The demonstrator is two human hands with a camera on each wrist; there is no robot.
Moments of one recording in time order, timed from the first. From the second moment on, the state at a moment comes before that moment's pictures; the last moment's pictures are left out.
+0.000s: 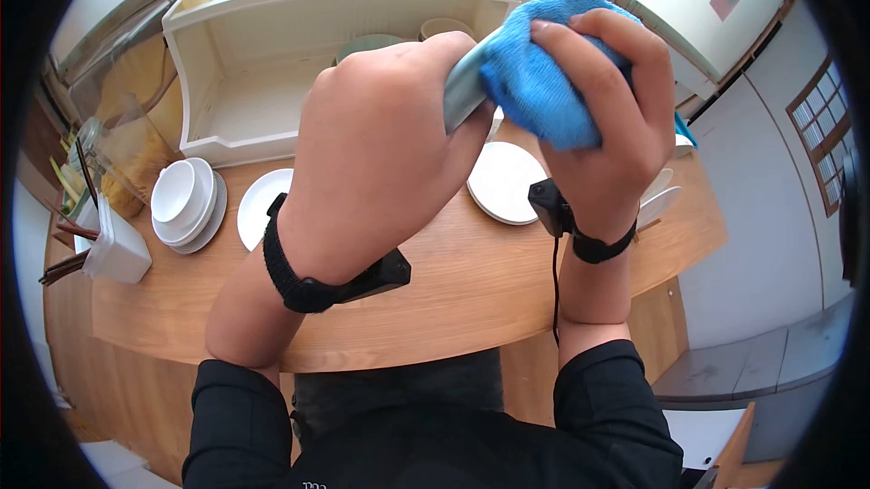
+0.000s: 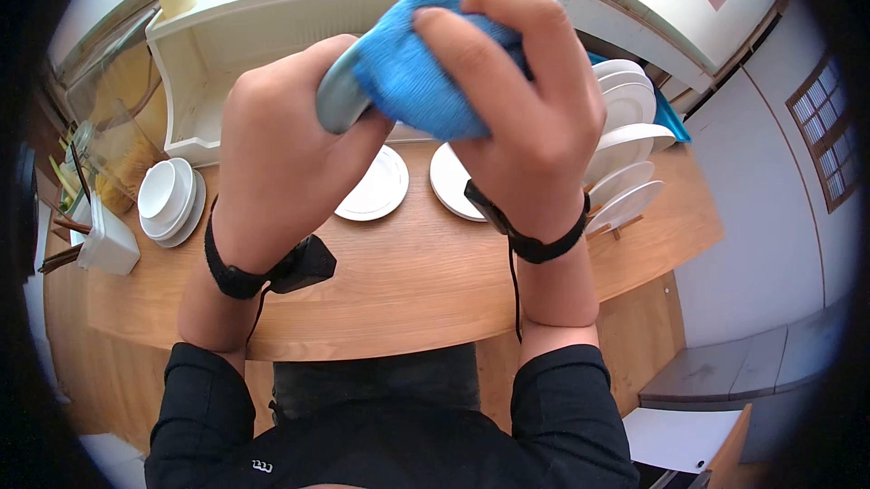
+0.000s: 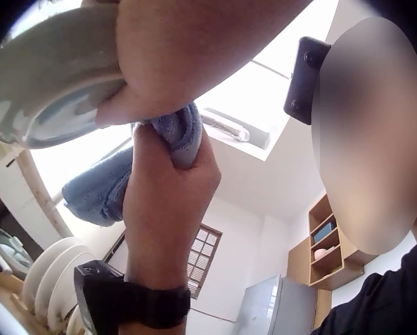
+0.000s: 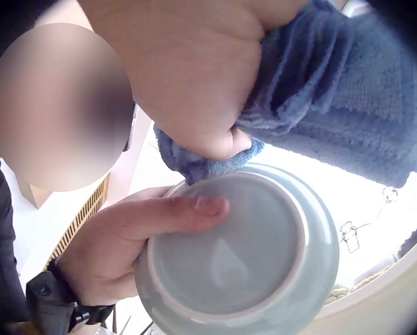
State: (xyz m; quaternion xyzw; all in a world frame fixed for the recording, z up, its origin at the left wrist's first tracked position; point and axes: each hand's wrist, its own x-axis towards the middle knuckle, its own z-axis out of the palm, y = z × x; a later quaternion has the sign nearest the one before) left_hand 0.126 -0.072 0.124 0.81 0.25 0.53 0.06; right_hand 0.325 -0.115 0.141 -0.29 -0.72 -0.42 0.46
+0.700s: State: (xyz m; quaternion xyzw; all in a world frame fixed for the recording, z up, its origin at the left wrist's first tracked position) left_hand 0.122 -0.069 0.123 0.81 0.22 0.53 0.07; right_hand 0.318 -0.117 0.139 -0.23 -0.81 -0.33 0.42
